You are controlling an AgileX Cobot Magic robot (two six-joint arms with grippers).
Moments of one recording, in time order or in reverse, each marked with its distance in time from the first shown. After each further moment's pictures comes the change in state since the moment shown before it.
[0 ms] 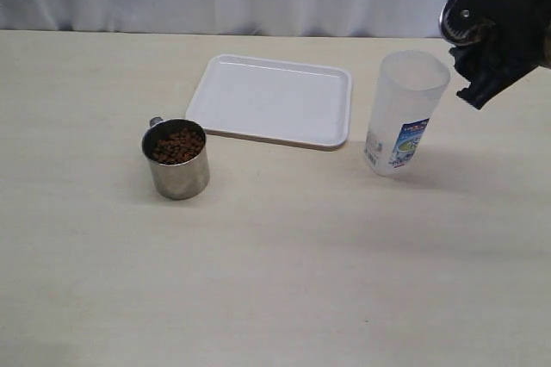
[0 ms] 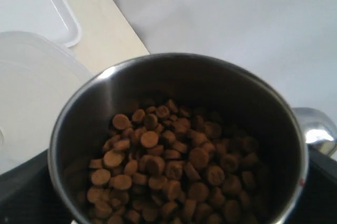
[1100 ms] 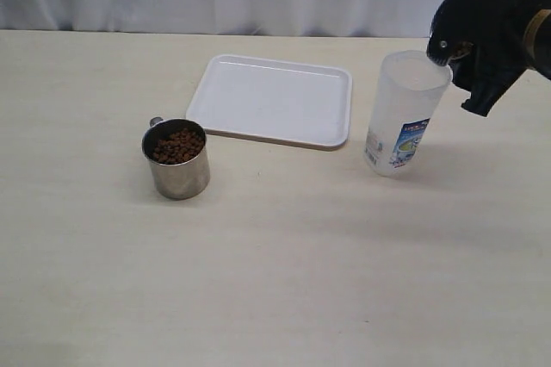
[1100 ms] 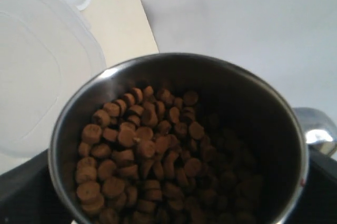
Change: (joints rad) left arm 0.000 0.000 0.000 0.000 0.000 0.000; right arm 0.000 0.087 -0.040 -0.013 0.021 -0.241
